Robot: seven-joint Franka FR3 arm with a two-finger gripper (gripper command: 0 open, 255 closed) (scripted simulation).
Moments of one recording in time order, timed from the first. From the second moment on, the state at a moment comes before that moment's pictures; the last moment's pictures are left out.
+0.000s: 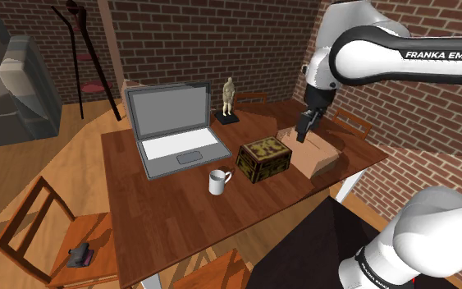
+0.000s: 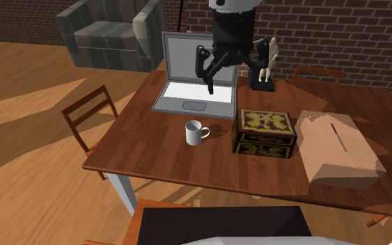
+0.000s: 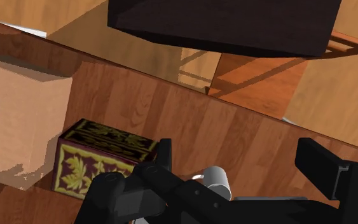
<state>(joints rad) -0.01 -0.64 0.06 -2.40 -0.04 1.73 -0.11</state>
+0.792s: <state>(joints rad) -0.01 -0.20 0.12 -2.32 -0.04 2.03 0.00</state>
